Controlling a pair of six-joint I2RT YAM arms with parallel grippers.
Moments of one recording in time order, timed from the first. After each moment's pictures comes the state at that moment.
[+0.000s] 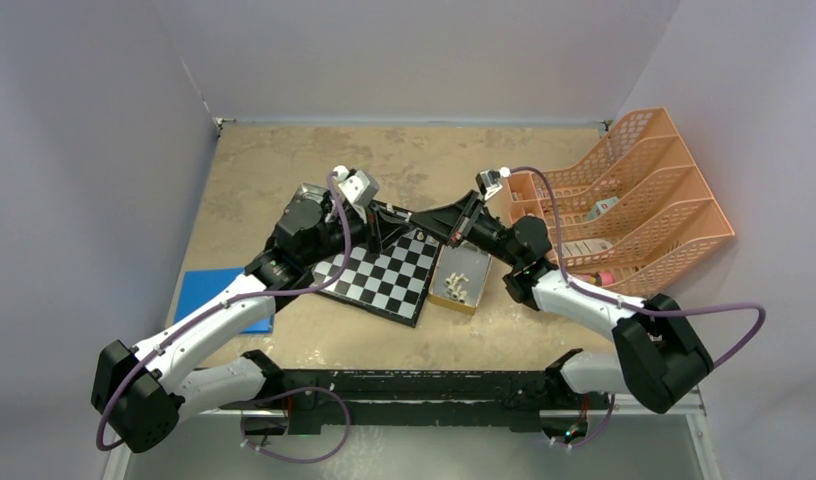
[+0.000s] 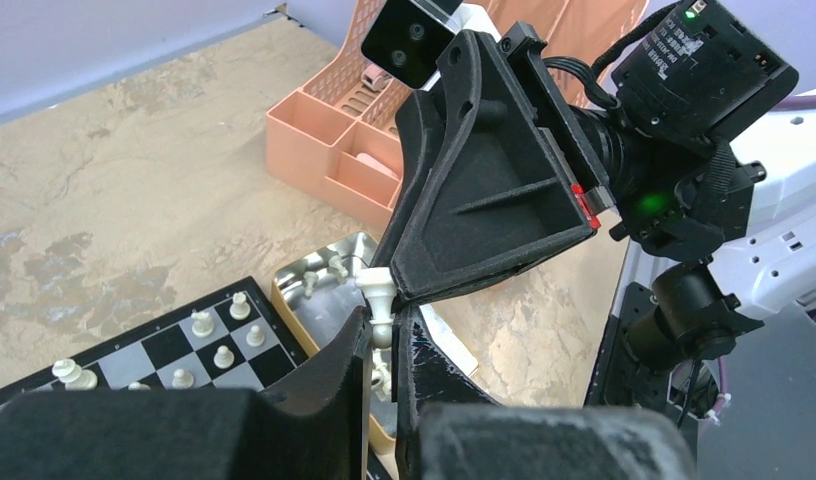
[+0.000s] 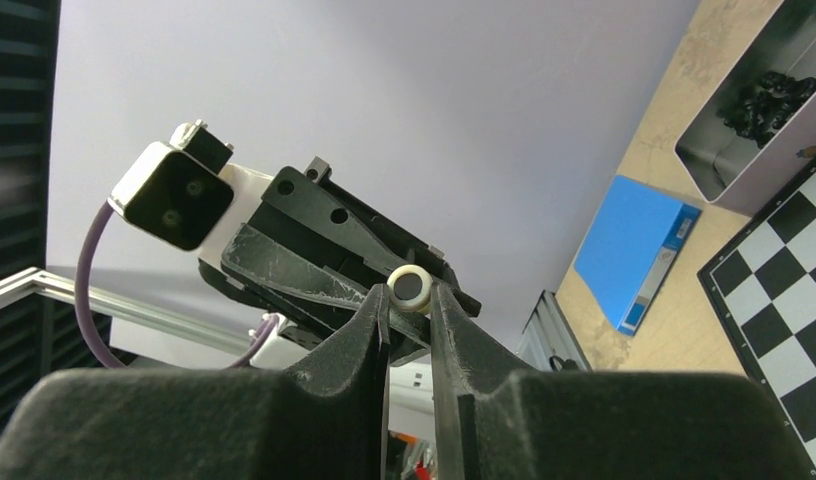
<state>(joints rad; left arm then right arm) -0.66 1.06 0.80 0.24 0.39 -0.24 0.58 1.29 0.58 0.97 -0.49 1.45</state>
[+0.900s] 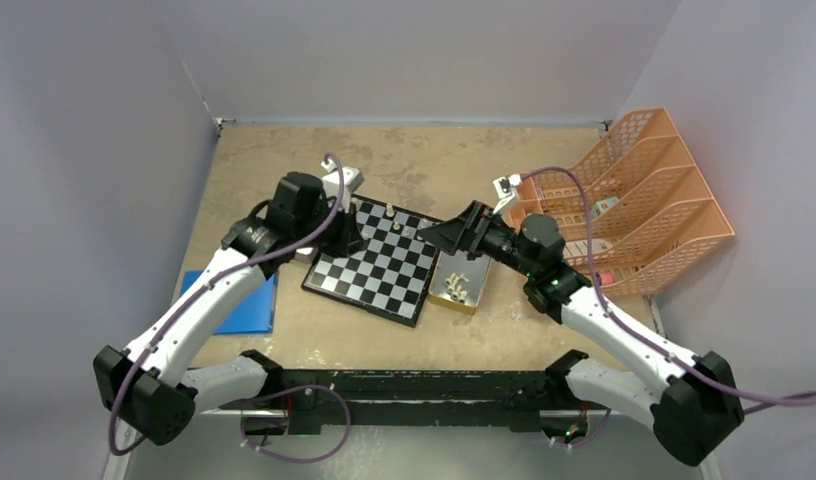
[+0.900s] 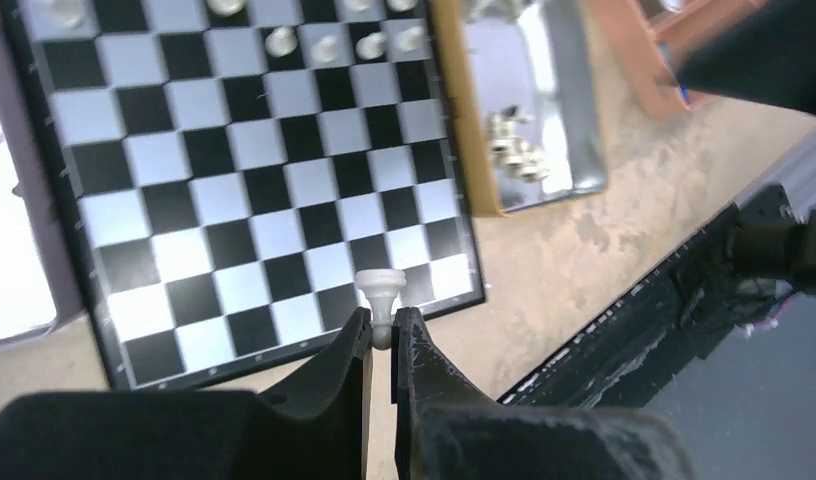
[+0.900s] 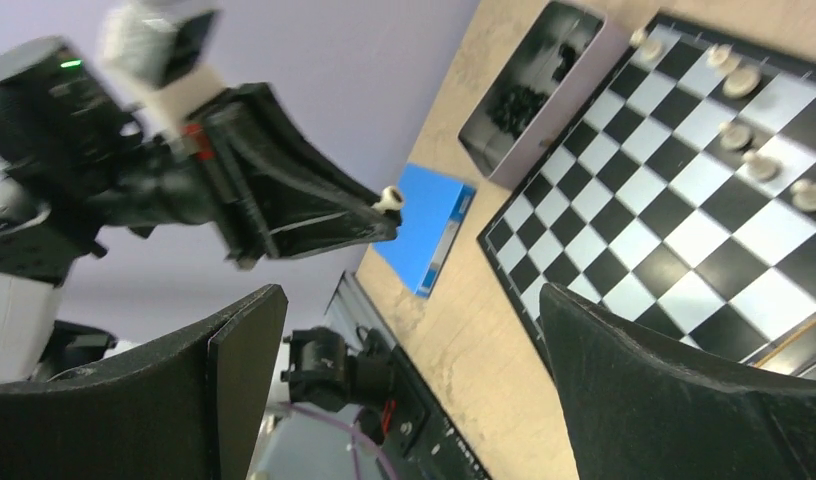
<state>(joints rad) -0.55 1.11 1.09 -0.64 0.25 -0.24 0.58 1.03 0.61 0.34 -0.39 0.96</state>
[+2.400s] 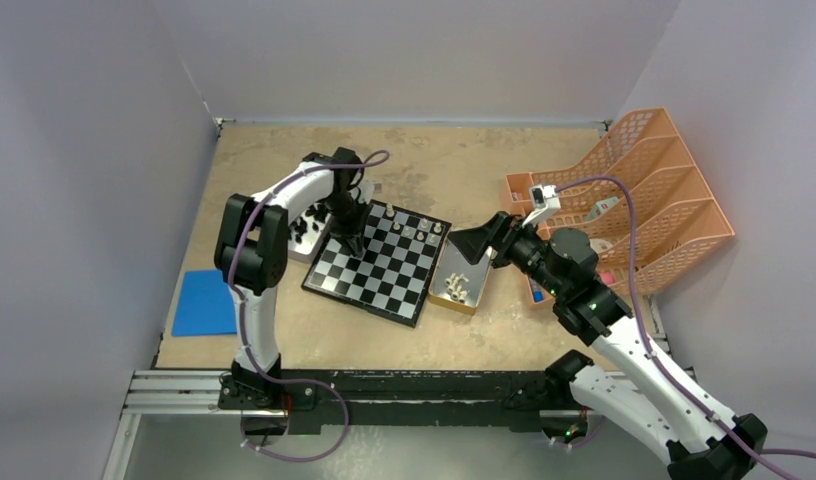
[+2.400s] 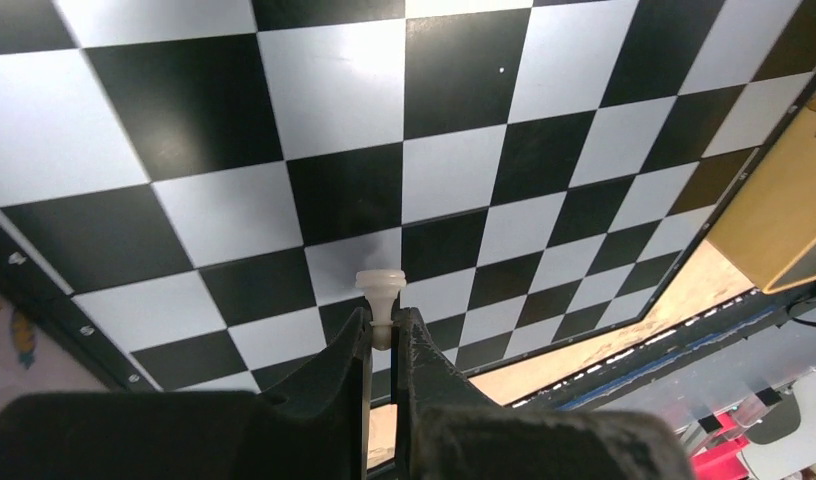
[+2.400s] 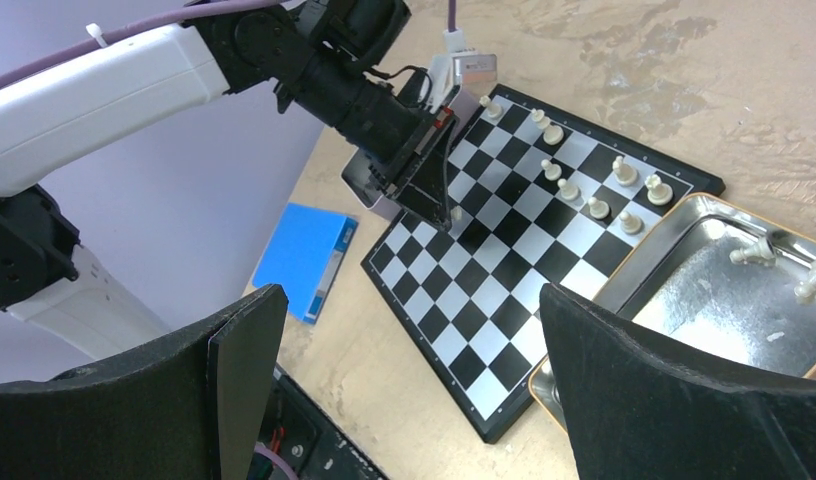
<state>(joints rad) -0.33 2.04 1.58 -1.04 0.34 -0.04 0.58 0.73 0.68 -0.08 -0.13 0.69</state>
